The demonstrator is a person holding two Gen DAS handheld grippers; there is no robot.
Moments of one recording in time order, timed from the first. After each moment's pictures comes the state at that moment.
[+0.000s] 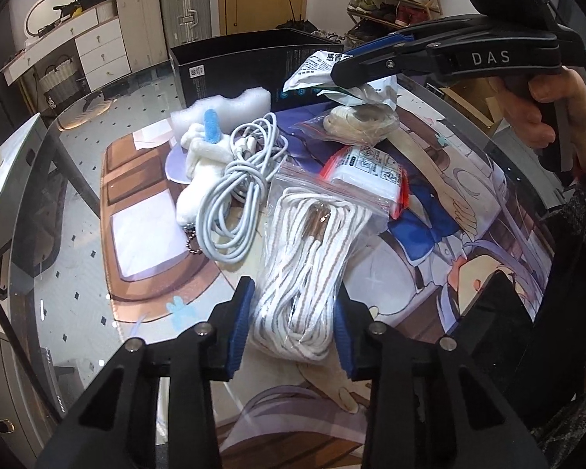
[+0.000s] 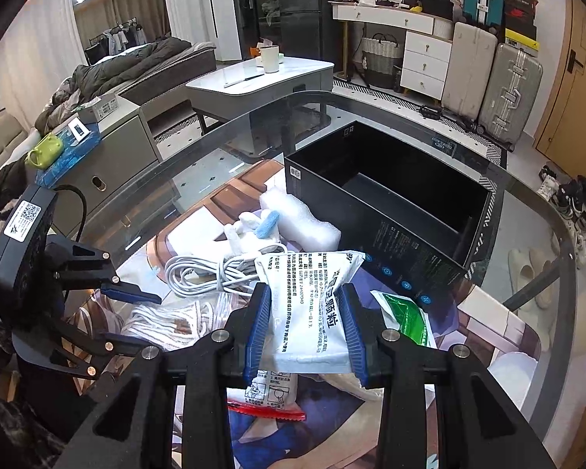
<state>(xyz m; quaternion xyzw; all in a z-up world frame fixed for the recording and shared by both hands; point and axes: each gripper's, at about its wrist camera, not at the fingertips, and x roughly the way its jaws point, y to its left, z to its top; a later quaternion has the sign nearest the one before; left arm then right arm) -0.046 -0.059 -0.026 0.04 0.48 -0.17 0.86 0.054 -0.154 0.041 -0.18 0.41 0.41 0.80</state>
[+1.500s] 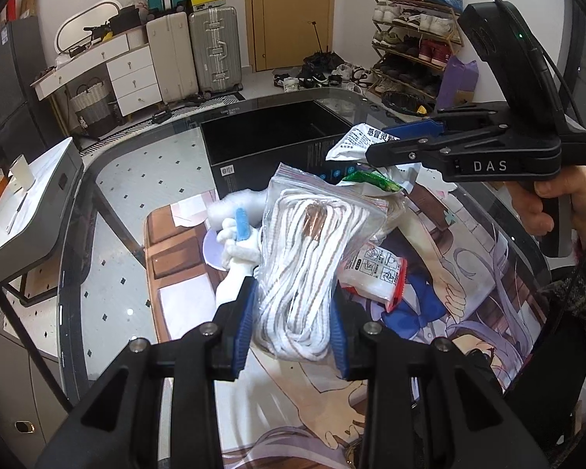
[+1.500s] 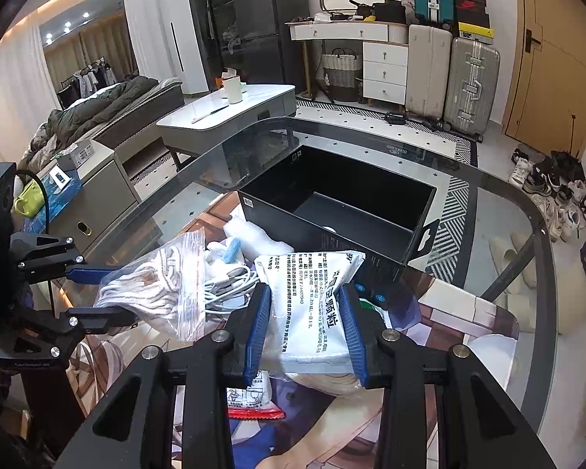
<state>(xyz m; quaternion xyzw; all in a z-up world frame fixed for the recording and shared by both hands) -0.025 -0.069 0.044 0.04 0.42 -0.11 0.90 0.064 -0.190 0.060 -0.12 0.40 0.36 0.83</state>
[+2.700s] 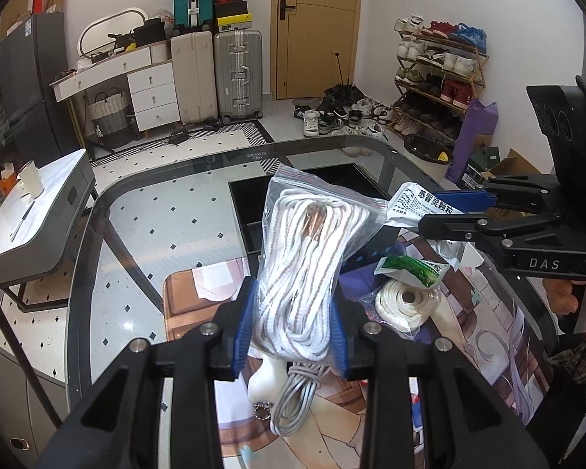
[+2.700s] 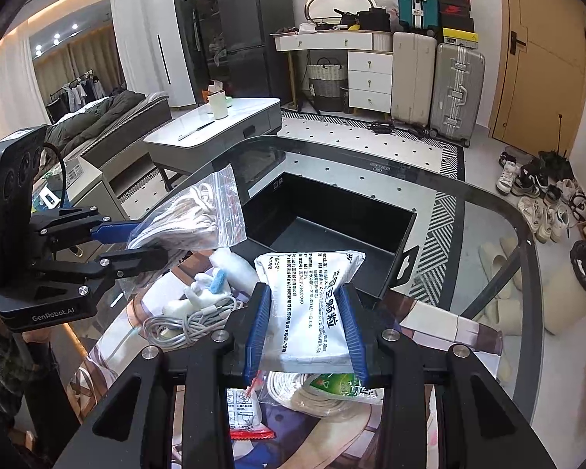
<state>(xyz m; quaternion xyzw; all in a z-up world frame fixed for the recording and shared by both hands) 0.036 -0.051 0.067 0.01 0.38 -0.08 0.92 0.079 -0.191 0.086 -0.10 0.38 0.34 0.85</state>
